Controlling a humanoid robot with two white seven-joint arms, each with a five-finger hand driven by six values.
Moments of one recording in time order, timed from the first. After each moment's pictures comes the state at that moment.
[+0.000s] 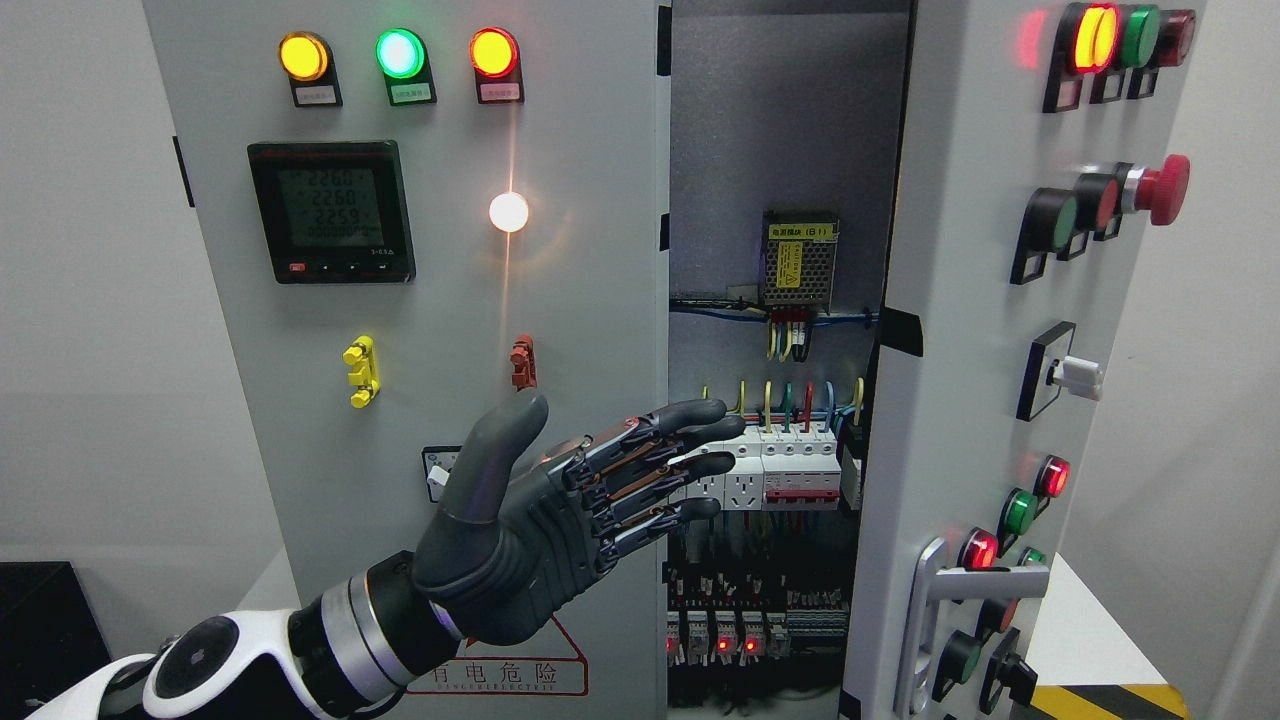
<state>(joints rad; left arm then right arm) -1.02 0.72 -0.83 -2.03 1.35 0.08 -0.08 0.12 0.12 -0.11 -0.11 0.10 -0.02 -0.01</state>
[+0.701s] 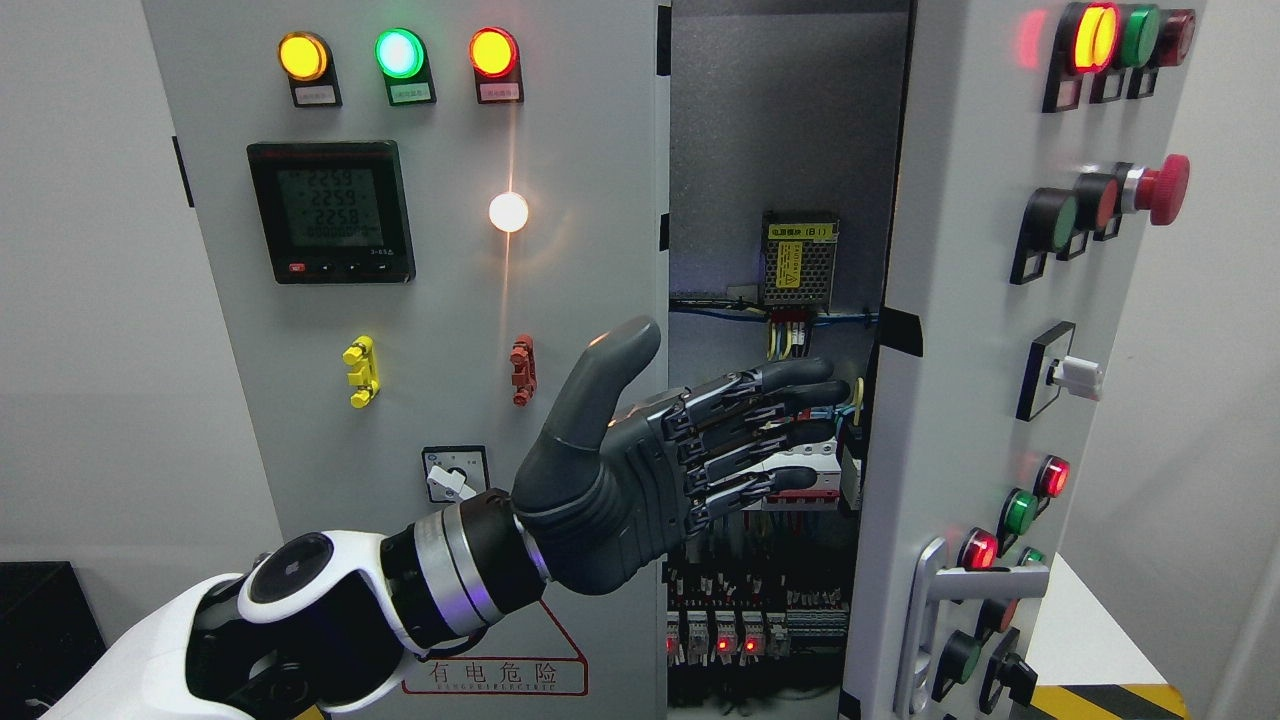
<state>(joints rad) -1.15 0.57 -0.87 -1.93 1.41 0.17 -0.08 0.12 0.12 -0.11 -0.11 0.10 -0.02 -0.01</state>
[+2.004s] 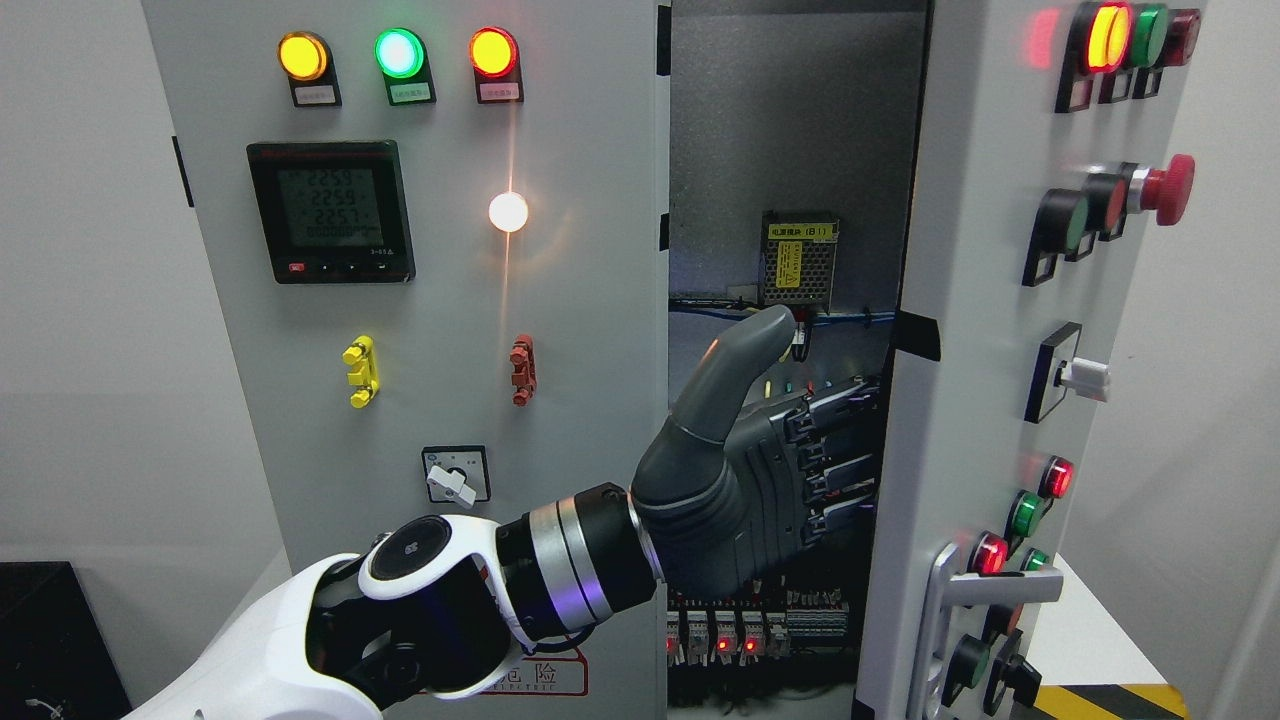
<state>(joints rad) -1.19 0.43 -0.92 -1.88 1.42 0.19 -0.08 0.12 0.12 -0.11 -0.11 0.10 -0.02 -0.01</state>
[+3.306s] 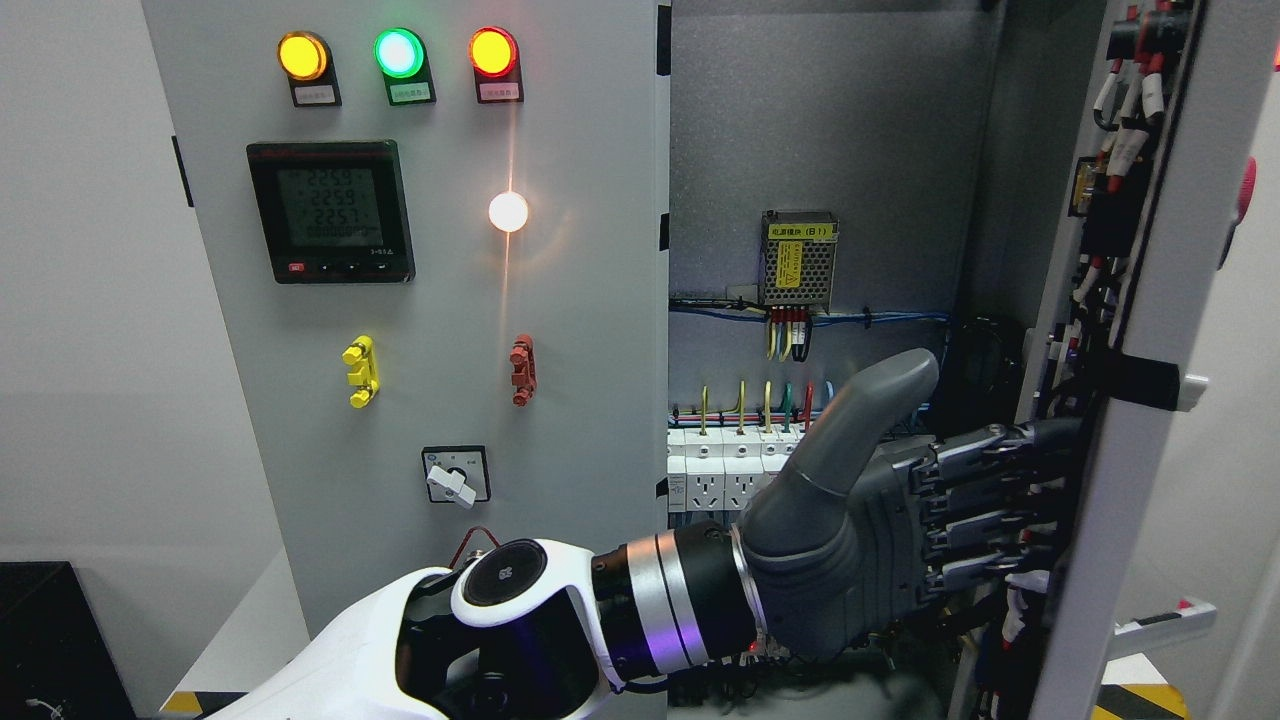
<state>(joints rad) -1.22 0.30 -0.98 -1.87 1.41 0.19 -0.08 0.12 0.12 -0.11 -0.11 0.10 -0.02 -0.01</state>
